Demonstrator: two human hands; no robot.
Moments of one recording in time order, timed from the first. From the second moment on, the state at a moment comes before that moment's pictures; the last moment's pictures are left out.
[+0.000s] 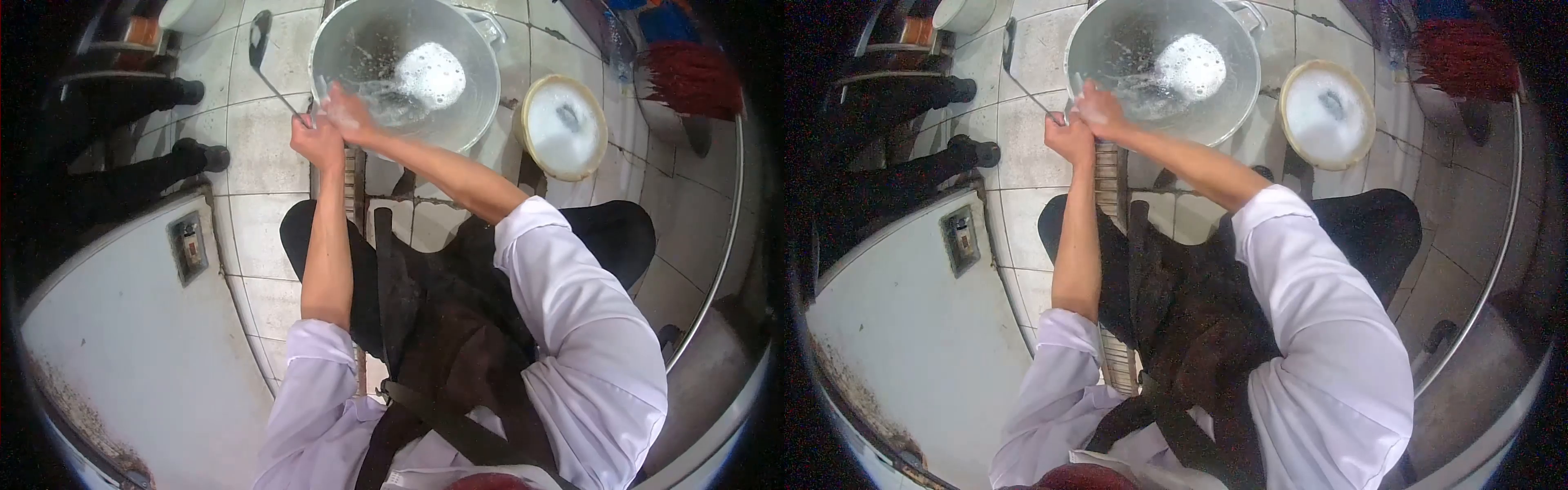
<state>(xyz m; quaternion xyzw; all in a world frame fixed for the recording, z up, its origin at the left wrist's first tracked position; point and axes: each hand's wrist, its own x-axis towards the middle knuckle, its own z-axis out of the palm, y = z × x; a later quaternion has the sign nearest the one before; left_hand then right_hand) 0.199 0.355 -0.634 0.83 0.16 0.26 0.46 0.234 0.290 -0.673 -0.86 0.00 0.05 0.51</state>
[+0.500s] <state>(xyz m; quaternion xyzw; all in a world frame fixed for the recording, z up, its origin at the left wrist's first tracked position) 0.199 0.344 -0.636 0.83 0.18 0.25 0.46 0.154 0.147 -0.733 -0.90 -0.24 0.27 0.22</state>
